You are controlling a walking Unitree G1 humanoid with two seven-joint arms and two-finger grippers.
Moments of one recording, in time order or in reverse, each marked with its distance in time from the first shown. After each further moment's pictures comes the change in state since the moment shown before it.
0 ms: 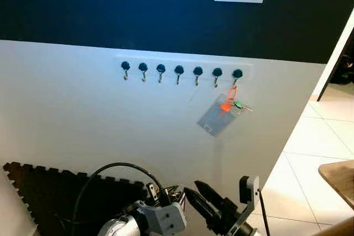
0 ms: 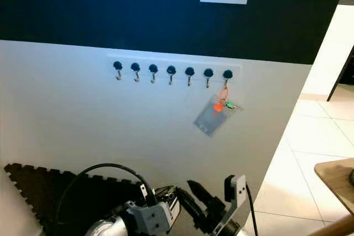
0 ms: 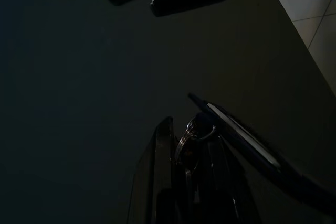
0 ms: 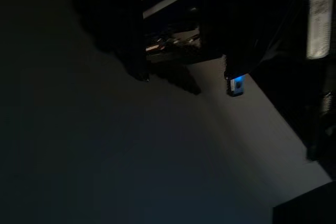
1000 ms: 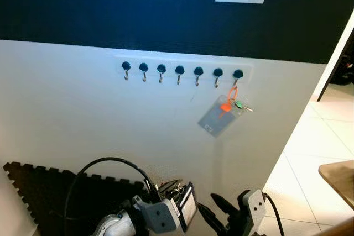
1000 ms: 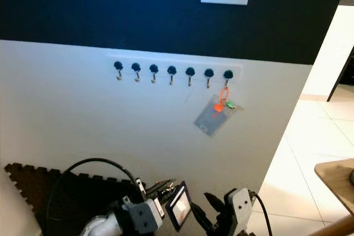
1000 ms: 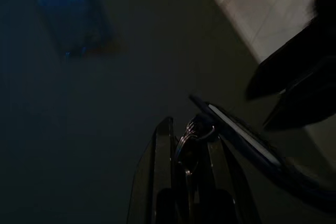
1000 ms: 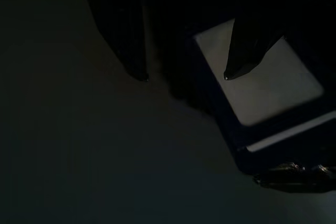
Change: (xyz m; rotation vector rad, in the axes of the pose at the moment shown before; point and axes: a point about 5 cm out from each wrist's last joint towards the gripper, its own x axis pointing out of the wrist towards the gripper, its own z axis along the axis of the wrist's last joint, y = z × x) left arm -0.010 0.009 0.024 -0.054 -0.273 -0.001; right arm -0.034 -0.031 -0.017 -0.255 0.145 -0.152
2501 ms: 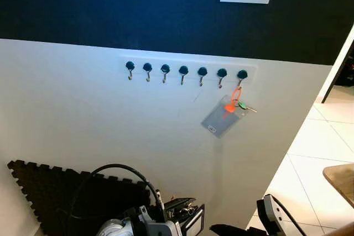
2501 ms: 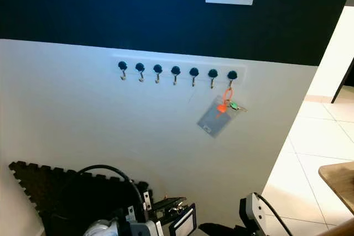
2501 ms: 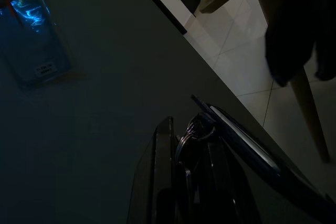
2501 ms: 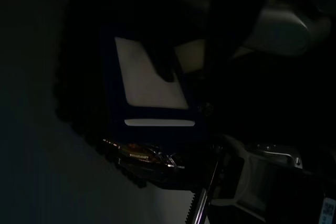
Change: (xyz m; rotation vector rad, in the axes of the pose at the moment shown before) left arm -0.002 -0.012 0.006 0.003 -0.070 -0.139; right arm -0.039 0.001 0.030 0.008 0.174 0.498
